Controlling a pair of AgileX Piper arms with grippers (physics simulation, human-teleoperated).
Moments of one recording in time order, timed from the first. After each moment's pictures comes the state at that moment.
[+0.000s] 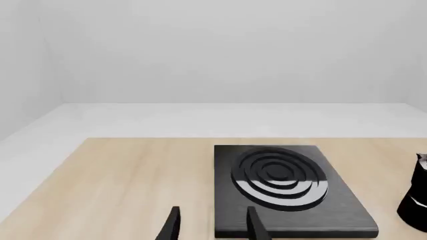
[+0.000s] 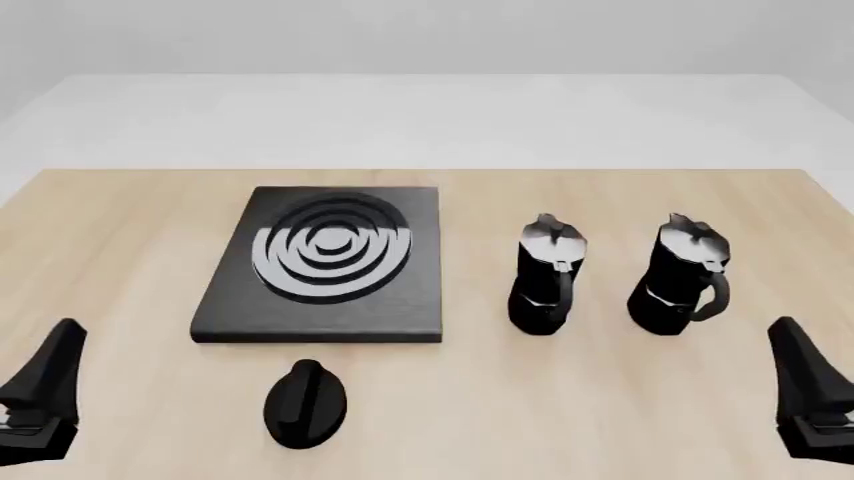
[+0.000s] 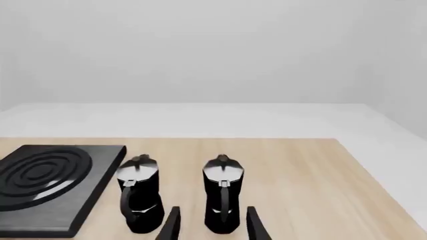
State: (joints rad) left arm 0.00 0.00 0.00 0.00 0.00; right arm 0.00 0.01 -0.01 0.00 0.00
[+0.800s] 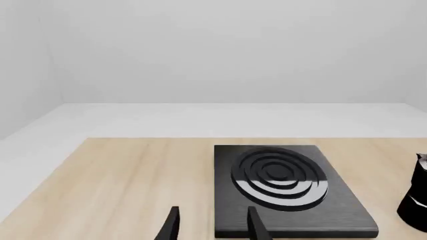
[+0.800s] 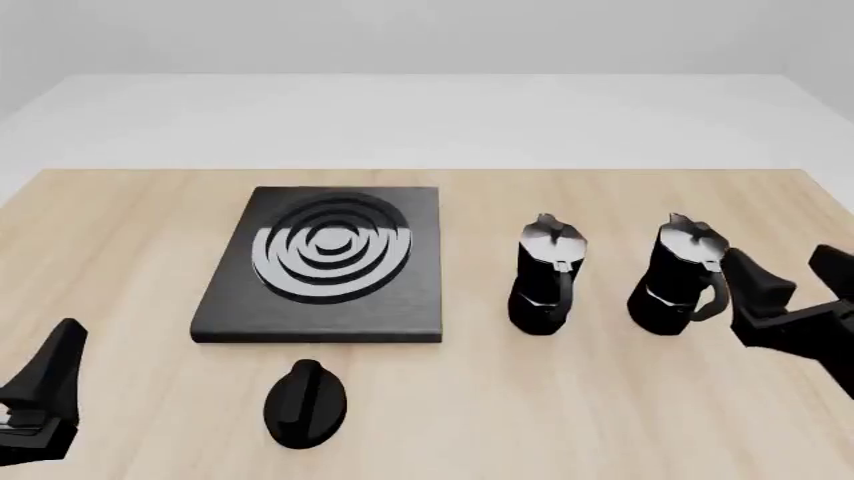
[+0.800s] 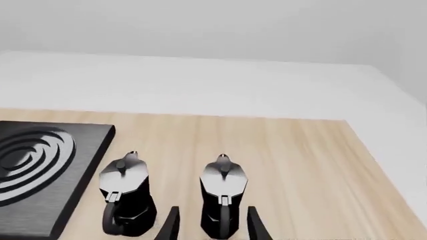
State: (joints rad) left arm 0.00 0.00 0.00 0.00 0.00; right arm 0.01 0.65 -0.19 -0.24 -0.04
